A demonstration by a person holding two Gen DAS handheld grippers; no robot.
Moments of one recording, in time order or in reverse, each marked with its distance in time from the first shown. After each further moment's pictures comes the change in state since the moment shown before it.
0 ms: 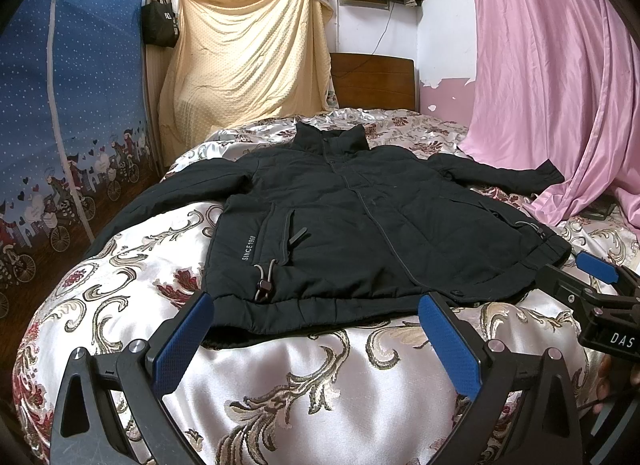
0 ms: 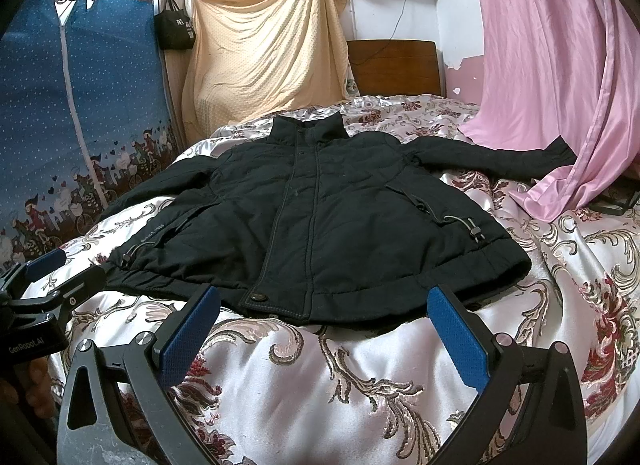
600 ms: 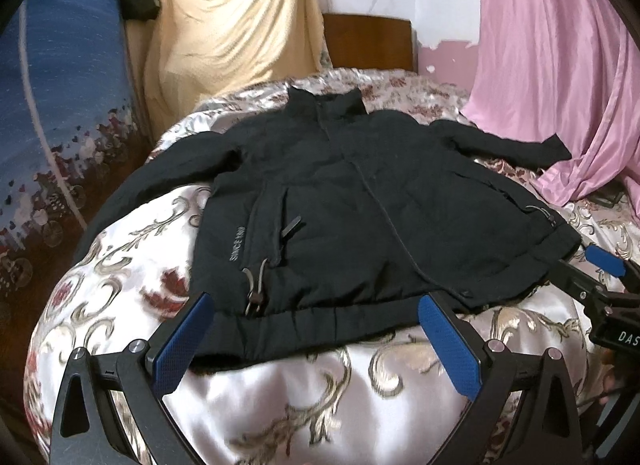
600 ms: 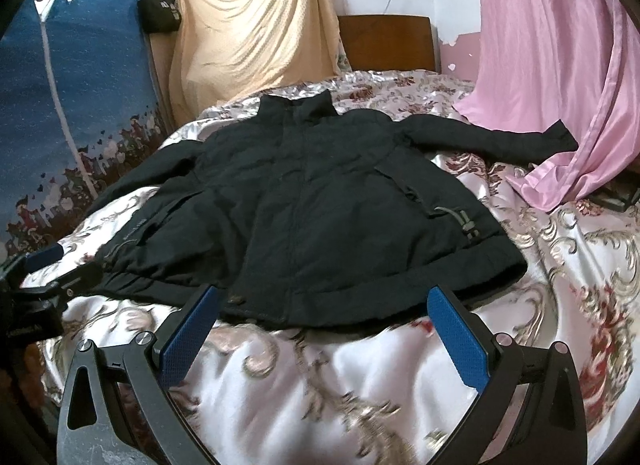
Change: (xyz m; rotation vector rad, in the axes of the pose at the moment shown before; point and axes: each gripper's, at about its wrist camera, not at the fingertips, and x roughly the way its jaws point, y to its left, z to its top) left arm 0.041 0.000 0.035 0.042 0.180 -0.018; right arm 0.023 -0.015 0.018 0.013 0.108 -0.029
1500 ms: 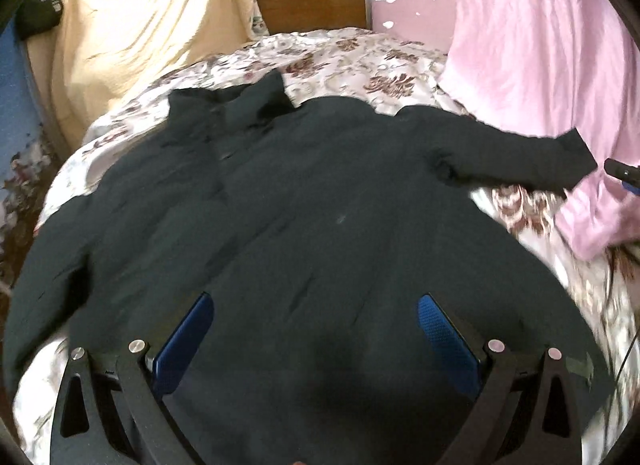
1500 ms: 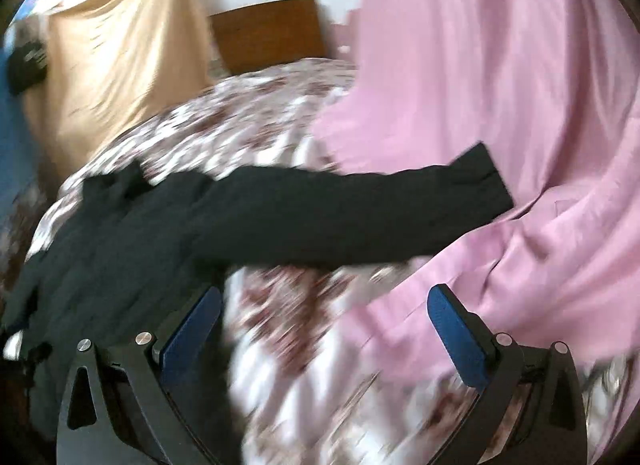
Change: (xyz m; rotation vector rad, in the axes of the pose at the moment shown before) left arm 0.223 -0.124 0.185 0.119 0.139 -0.132; right arm 0.151 -0.269 0.198 0.241 0.069 -0.273
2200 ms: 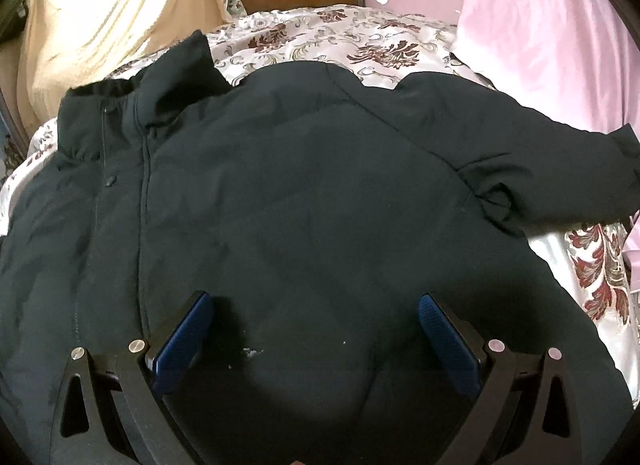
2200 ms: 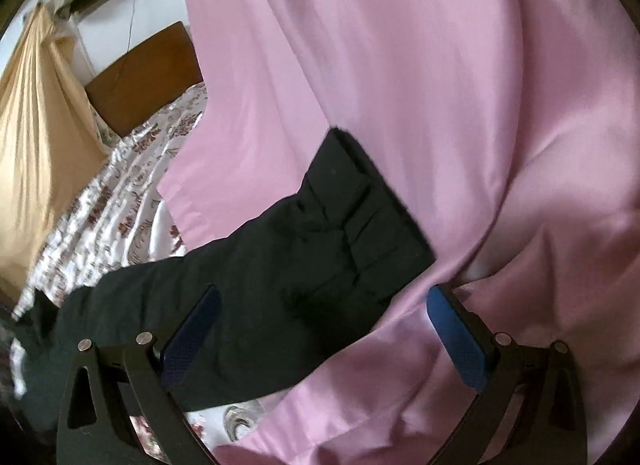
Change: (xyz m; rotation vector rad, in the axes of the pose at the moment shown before) left arm 0.155 -0.051 0.047 0.017 0.059 0.006; right arm 0.152 -0.143 0.059 0.390 -0.004 -0.094
